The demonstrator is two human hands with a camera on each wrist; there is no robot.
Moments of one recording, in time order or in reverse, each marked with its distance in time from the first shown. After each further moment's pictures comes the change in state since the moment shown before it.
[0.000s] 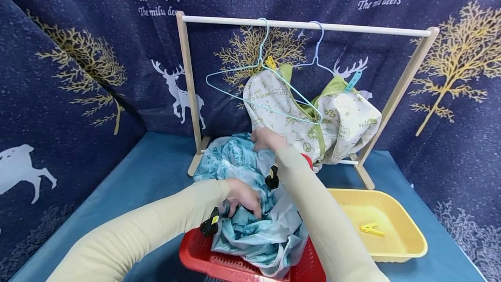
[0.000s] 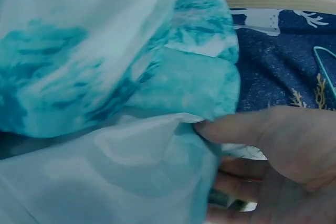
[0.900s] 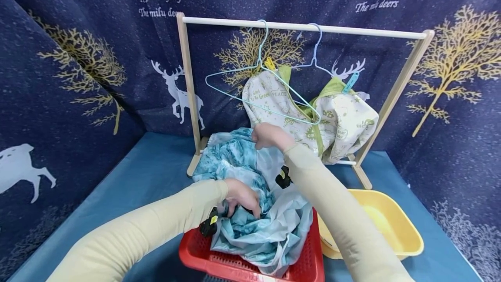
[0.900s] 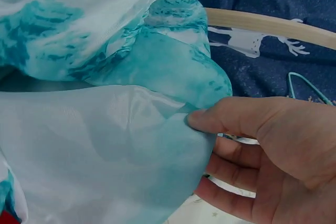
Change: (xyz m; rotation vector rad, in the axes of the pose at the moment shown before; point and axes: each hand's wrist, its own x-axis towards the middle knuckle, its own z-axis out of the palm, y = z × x) left_hand 0.000 0.001 0.000 0.005 -0.011 -0.016; right_hand -0.026 -0.005 -0.026 -0.111 0.000 -0.206
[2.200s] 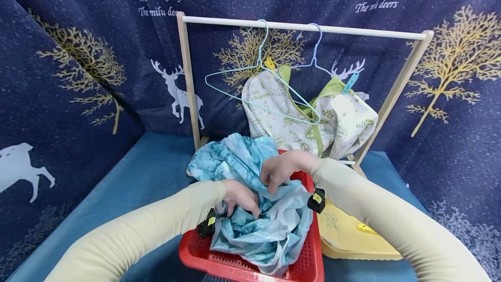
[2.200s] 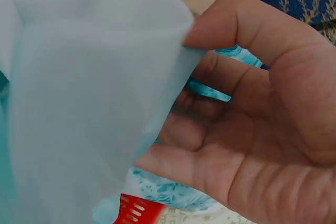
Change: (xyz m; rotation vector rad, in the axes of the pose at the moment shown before) left_hand -0.004 -0.003 0.001 0.027 -0.004 -0.017; right_hand -0.075 -0.019 0.013 0.225 -0.634 -0.281
